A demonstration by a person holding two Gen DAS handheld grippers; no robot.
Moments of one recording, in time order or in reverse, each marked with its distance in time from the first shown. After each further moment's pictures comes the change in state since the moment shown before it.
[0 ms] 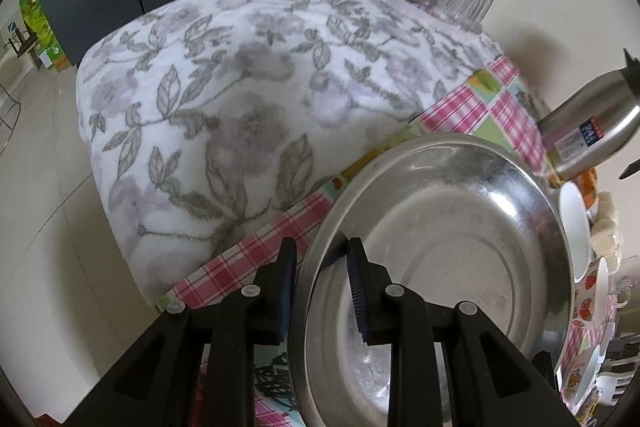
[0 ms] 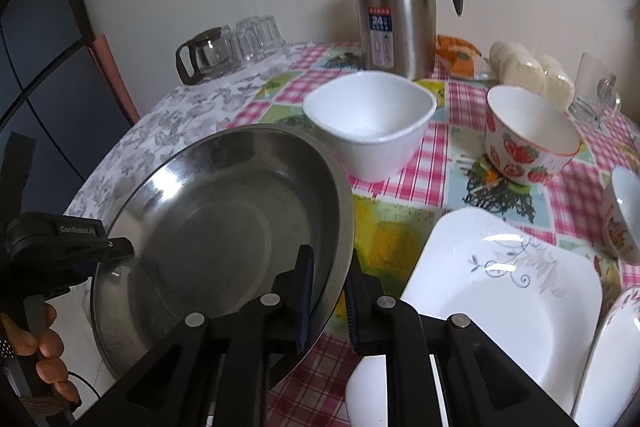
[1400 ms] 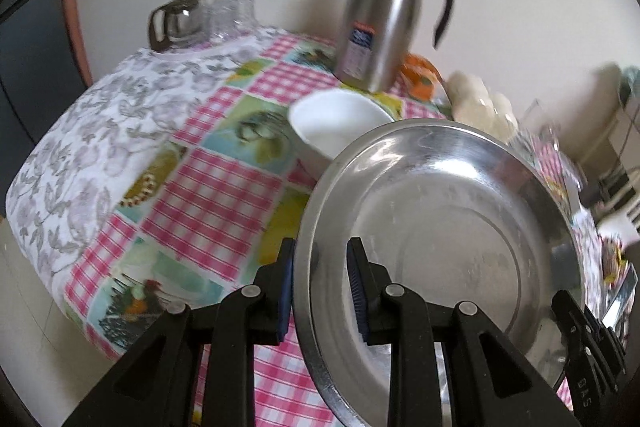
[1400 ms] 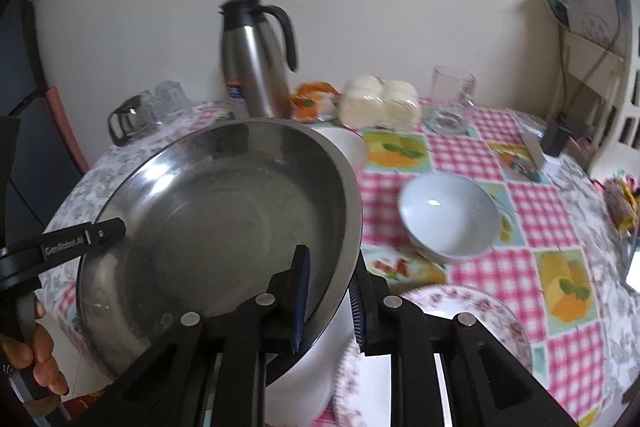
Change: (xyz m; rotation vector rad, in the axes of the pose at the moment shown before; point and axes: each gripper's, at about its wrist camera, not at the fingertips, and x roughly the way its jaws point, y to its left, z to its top) left arm -0.068 -0.173 -0.105 0.521 -0.107 -0.217; right arm -0.119 -0.154 -0.013 0.120 -0.085 -0.214
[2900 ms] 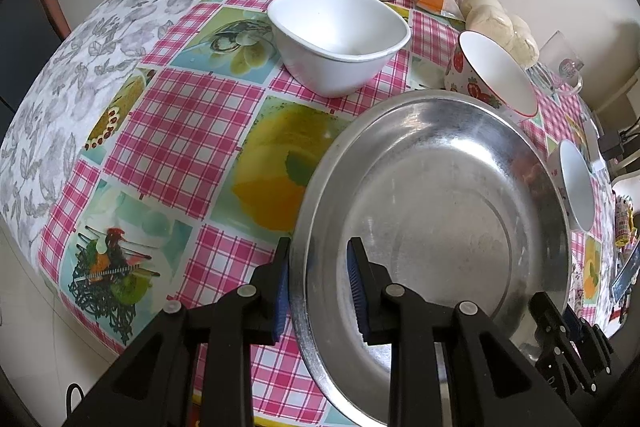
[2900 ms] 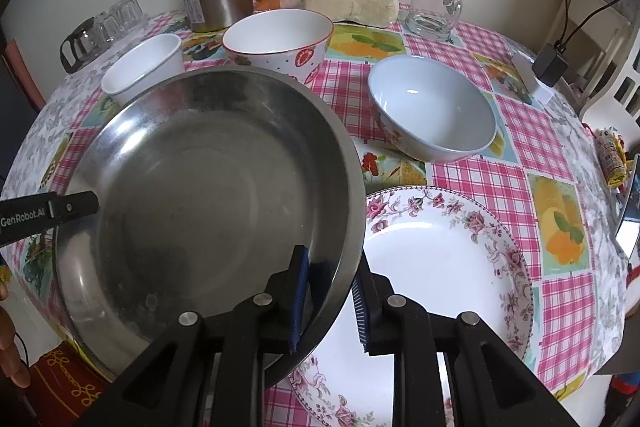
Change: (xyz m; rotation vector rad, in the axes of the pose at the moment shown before) left arm 0.050 -0.005 -0.017 0.020 0.266 0.019; right arm 0.048 -0.009 -0.032 -0.027 0.297 -0.100
